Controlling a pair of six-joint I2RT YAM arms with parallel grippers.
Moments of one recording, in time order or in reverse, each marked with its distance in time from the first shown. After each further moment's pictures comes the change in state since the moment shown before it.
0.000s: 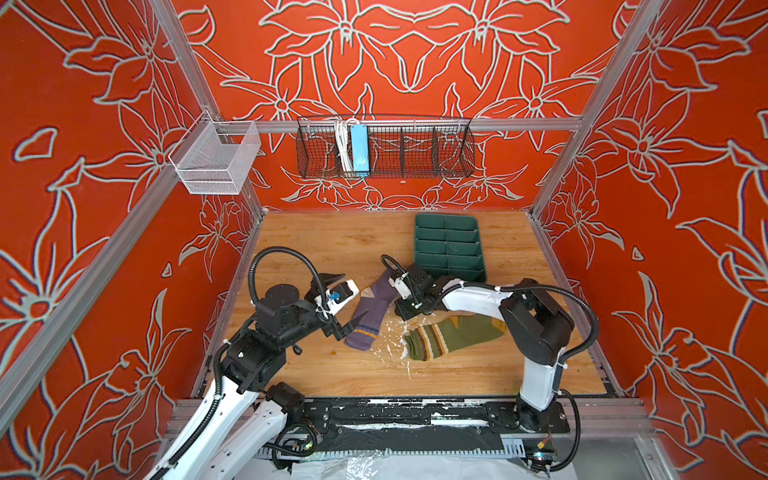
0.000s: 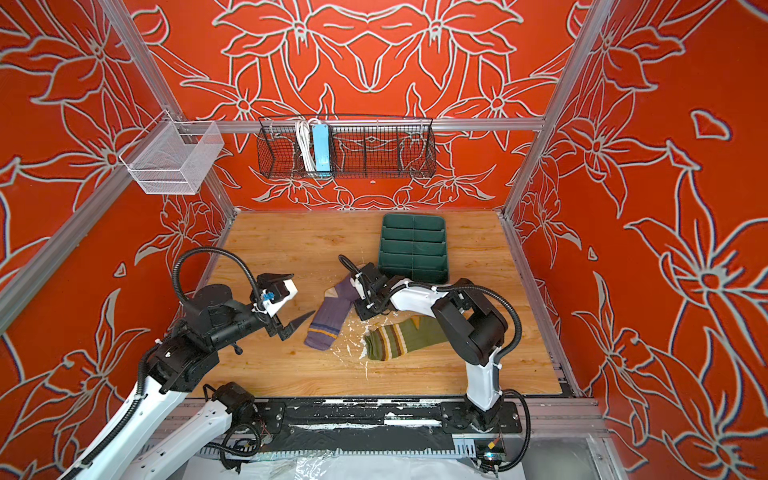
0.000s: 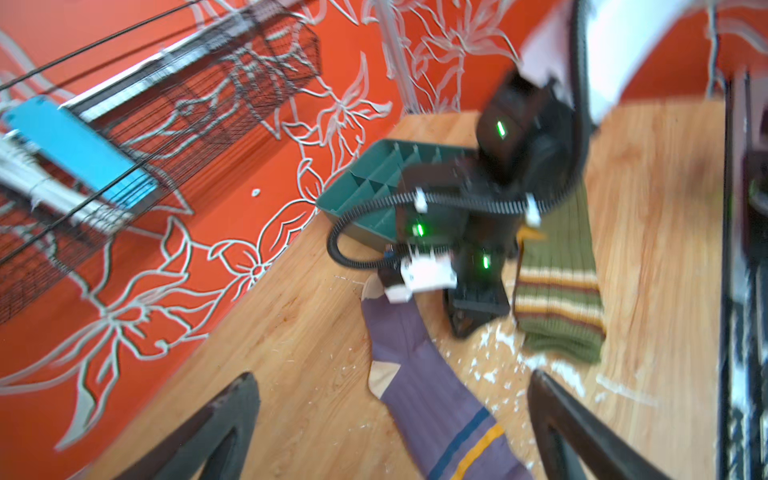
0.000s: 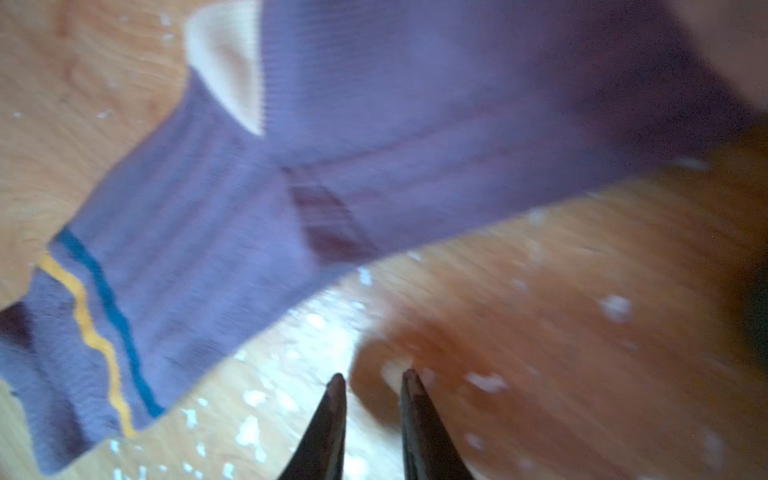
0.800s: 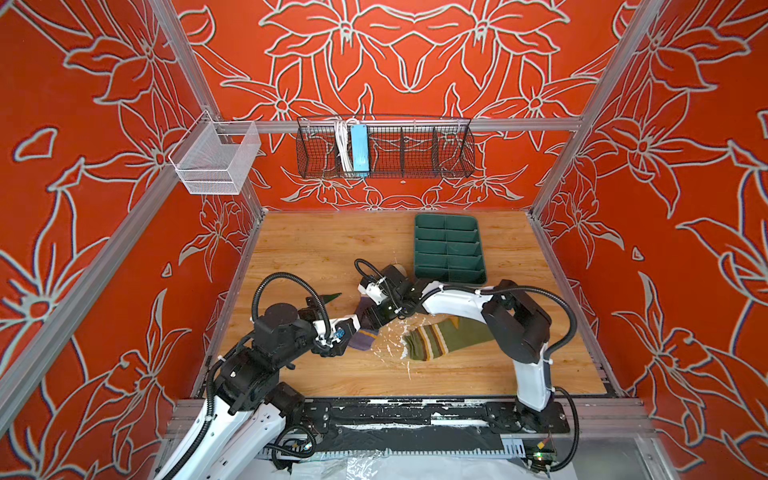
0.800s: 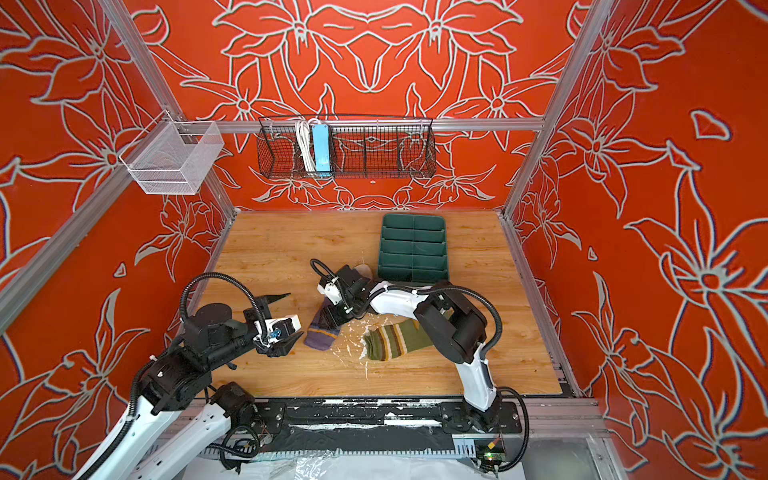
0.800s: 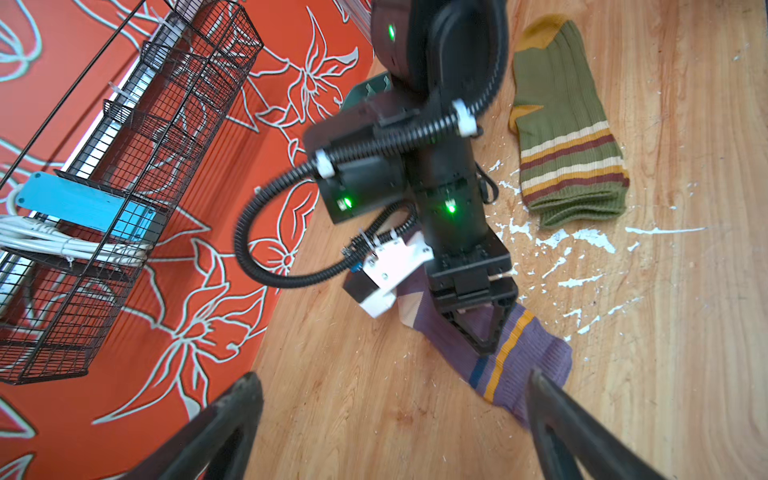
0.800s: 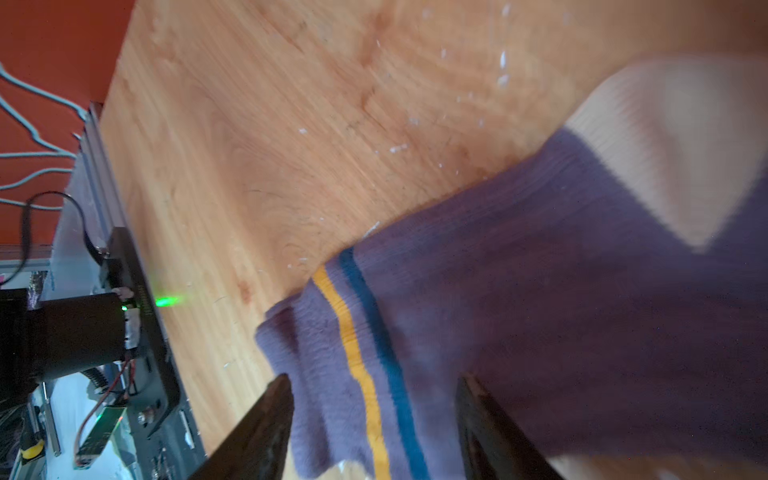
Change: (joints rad) left arm -0.027 -0.157 -0.075 -0.147 -0.103 0.297; right arm 0.152 0.150 0.186 0.068 -0.306 0.094
